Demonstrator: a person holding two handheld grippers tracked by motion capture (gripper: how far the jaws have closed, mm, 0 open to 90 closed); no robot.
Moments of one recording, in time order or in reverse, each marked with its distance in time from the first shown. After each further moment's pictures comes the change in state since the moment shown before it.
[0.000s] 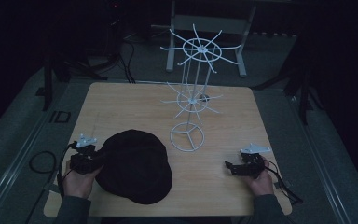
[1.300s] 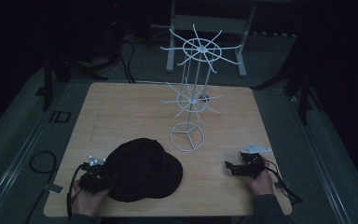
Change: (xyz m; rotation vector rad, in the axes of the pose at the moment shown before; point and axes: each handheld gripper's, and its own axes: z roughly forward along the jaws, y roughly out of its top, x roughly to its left) left arm -0.015 -0.064 0.037 0.166 0.059 -0.090; right arm 0.000 0.000 0.000 0.000 0.000 0.001
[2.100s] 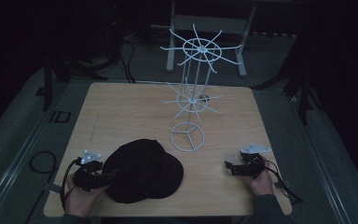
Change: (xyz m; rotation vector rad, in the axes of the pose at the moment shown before) left arm -0.003 0.014 -0.037 -0.099 -0.083 0.058; right arm 0.000 0.000 0.000 0.000 0.000 0.002
